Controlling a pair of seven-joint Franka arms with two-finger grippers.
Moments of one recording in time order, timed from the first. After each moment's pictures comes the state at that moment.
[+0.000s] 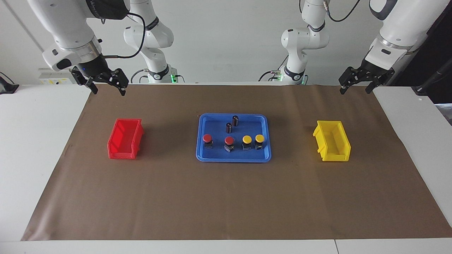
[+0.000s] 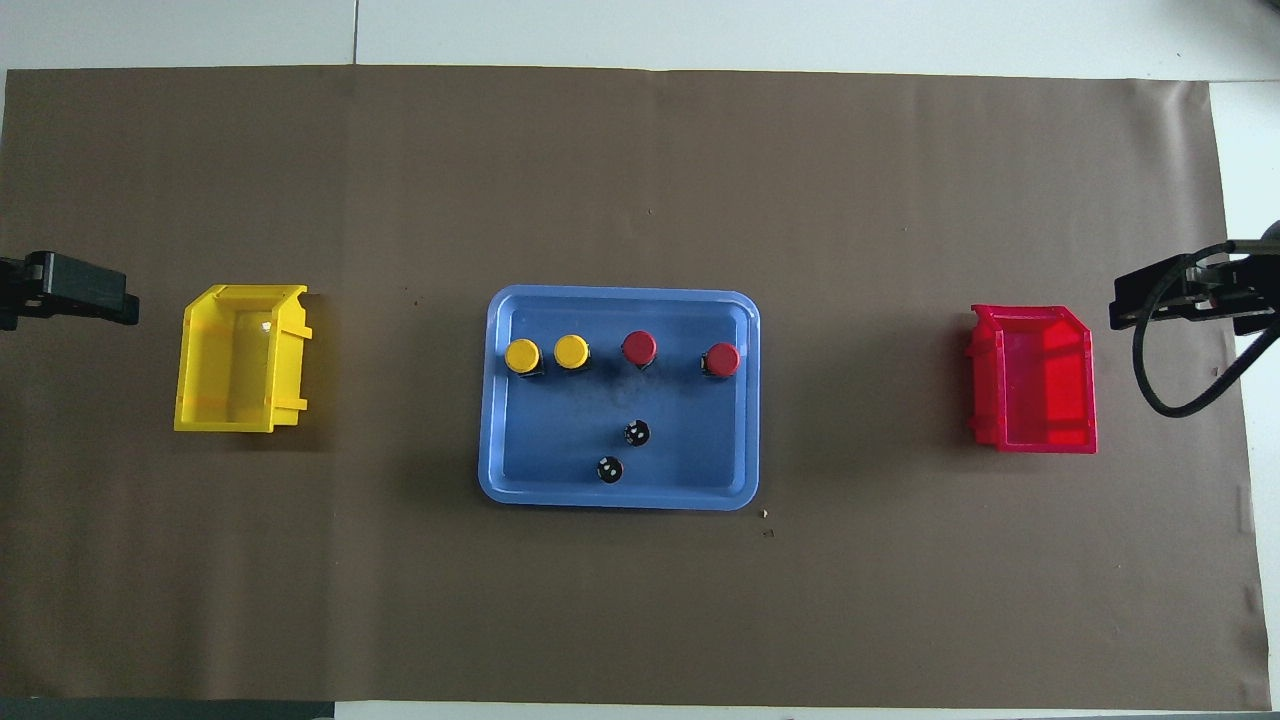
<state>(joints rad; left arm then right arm) -0.08 -0.05 -0.02 -1.58 -0.02 1.51 -0.04 -0.05 -0.02 0.05 -1.58 -0.03 1.49 0.08</state>
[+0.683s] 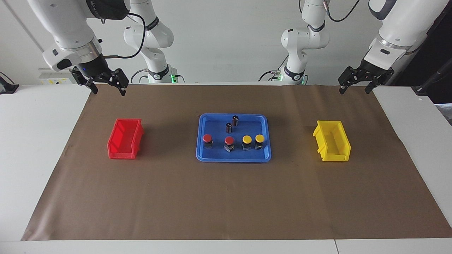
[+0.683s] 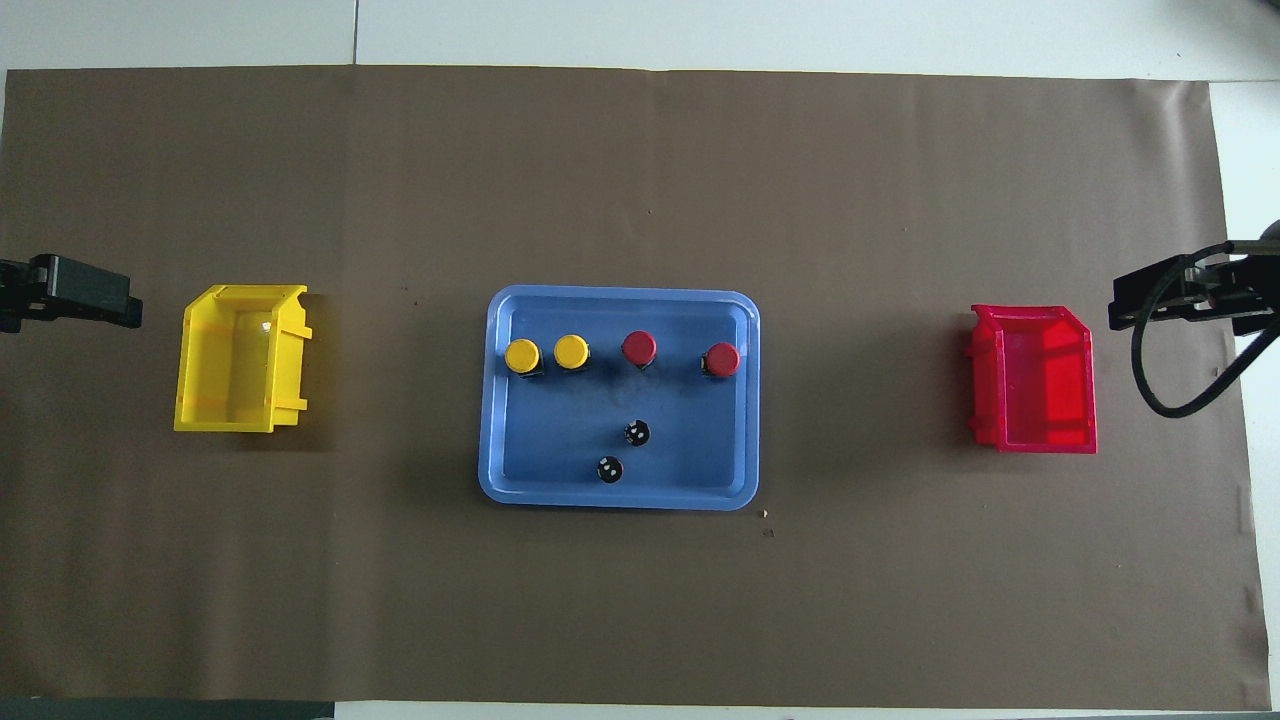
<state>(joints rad) -0.08 -0.05 -0.02 -1.59 -0.02 1.51 -0.04 -0.05 -0.02 0.05 -1.58 -0.03 1.49 0.08</state>
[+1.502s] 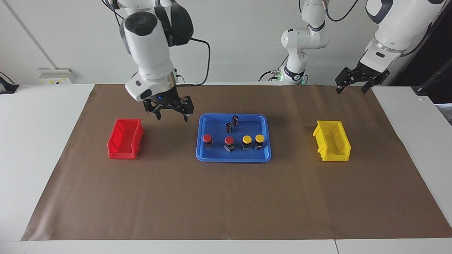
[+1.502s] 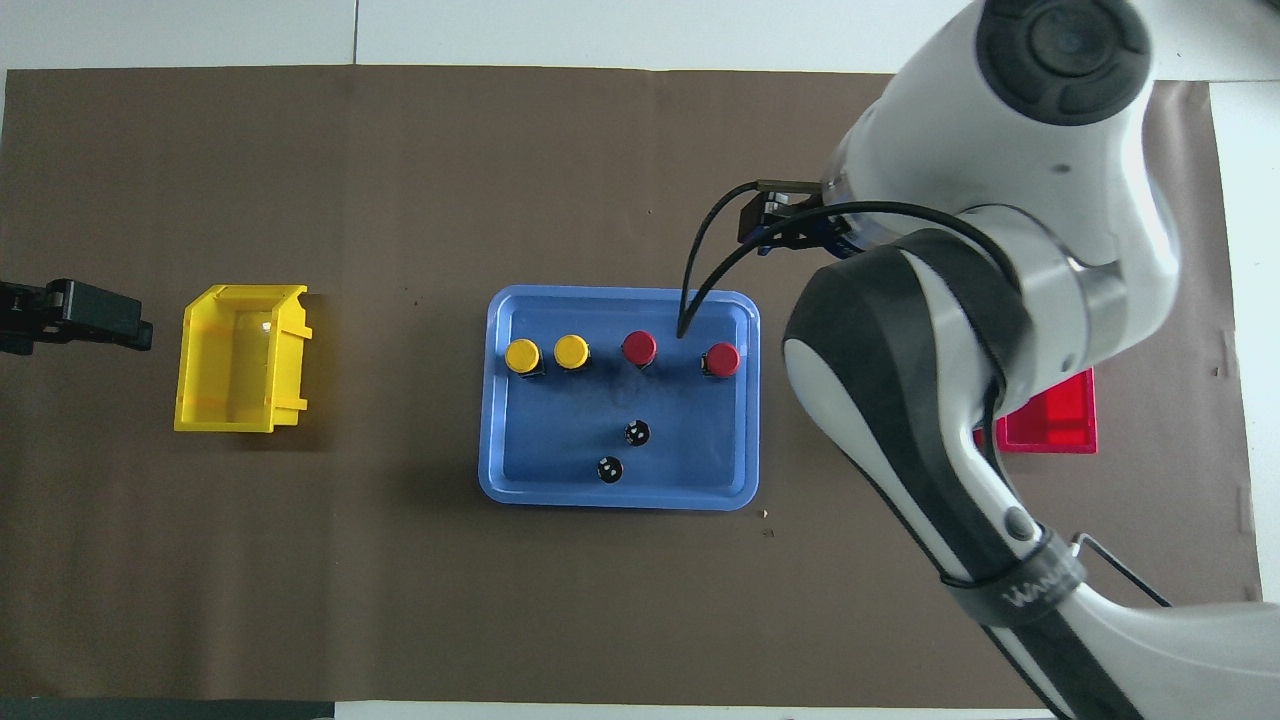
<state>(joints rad) -0.08 -0.08 -0.02 -1.66 -0.02 1.51 -0.04 0.18 0.33 0.28 -1.44 -0.08 1.82 0.59</state>
